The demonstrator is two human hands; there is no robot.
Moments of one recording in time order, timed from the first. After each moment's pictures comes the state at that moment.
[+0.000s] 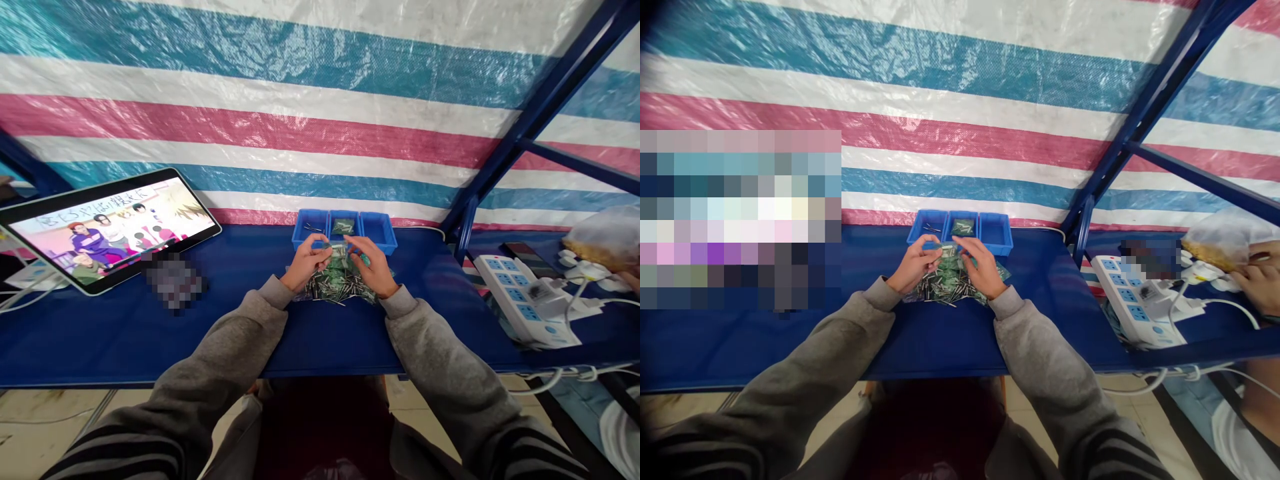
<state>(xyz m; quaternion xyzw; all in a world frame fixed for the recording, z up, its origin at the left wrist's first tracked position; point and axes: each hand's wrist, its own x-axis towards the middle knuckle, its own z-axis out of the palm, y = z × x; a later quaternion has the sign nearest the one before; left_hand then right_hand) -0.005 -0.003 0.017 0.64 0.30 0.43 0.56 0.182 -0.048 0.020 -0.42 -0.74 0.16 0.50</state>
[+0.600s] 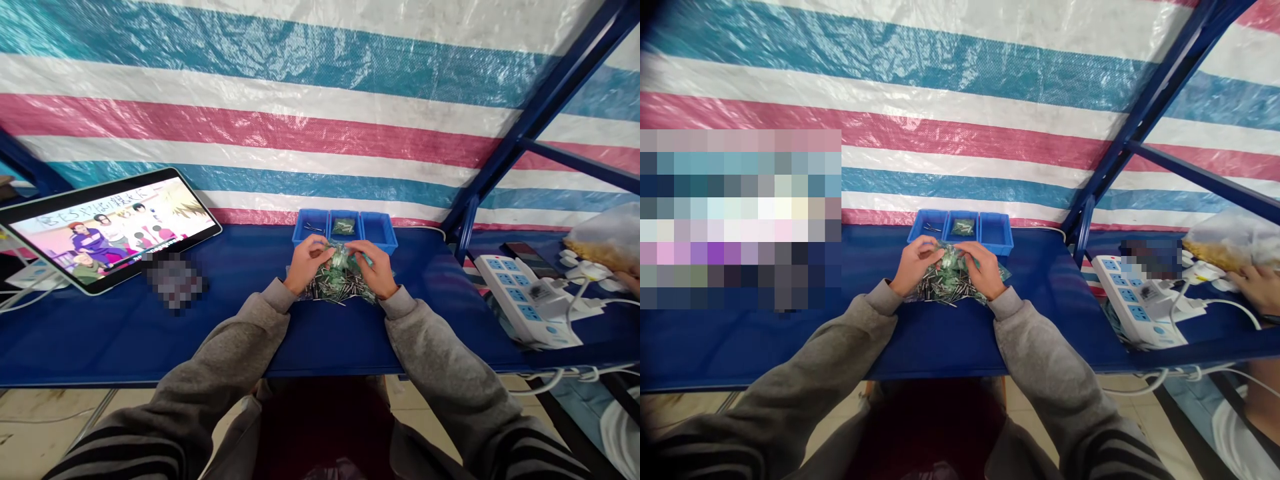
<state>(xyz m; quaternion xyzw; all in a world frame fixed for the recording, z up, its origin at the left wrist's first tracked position) -0.001 -0.011 0.019 0.66 0.33 0.49 0.47 0.180 -0.051 0.020 -0.42 -0.73 0.14 0.52</state>
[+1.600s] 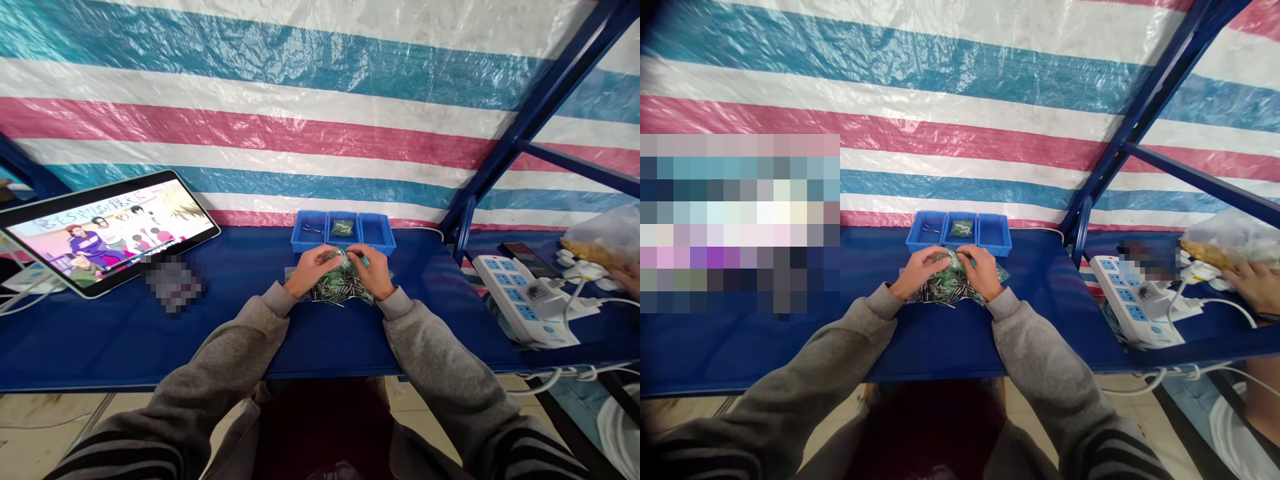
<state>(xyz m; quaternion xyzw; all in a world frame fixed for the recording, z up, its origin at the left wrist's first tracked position) 0.000 -0.016 0.023 0.70 0.33 0.41 0.48 0.182 -0.045 0.012 -0.49 -0.71 0.09 0.49</state>
